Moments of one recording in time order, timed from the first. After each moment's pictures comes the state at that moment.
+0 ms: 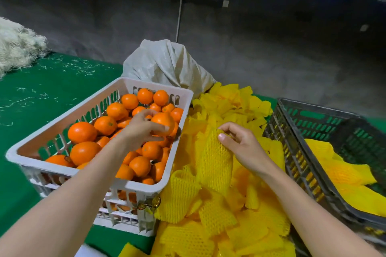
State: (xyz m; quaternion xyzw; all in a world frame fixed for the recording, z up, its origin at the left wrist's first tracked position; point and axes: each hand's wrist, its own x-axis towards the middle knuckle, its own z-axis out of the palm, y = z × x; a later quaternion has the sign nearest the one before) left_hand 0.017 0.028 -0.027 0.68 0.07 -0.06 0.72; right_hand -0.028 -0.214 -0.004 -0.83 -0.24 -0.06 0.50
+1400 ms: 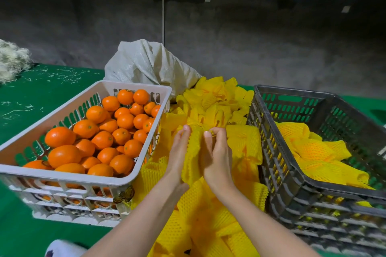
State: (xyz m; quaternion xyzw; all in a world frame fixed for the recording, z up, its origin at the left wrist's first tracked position) left_hand -0.061 -0.134 -0.041 0.53 0.09 -0.04 0.85; right_hand -0.067 -0.217 -0.055 -0.81 -0.05 -0.28 0.51
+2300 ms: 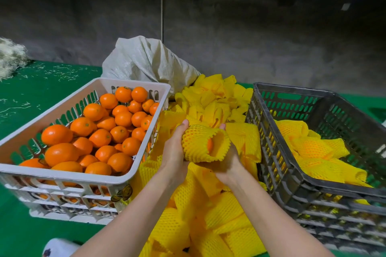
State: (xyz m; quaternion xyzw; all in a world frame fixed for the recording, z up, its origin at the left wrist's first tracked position) left_hand -0.045 -0.132 -0.048 0.46 0.06 -0.02 0.89; right_hand -0.046 -0.236 -0.047 -0.50 0.09 0.12 0.85
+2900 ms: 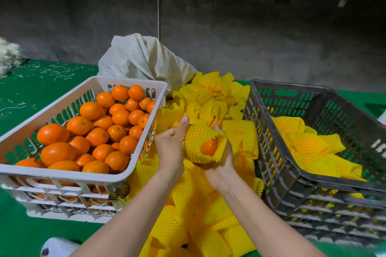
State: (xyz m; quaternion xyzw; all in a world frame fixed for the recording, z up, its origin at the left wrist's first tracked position) left_hand -0.047 -0.138 -0.047 0.57 0.05 0.18 0.80; right_hand -0.055 -0.227 -0.049 -0.39 0.11 0.11 0.91
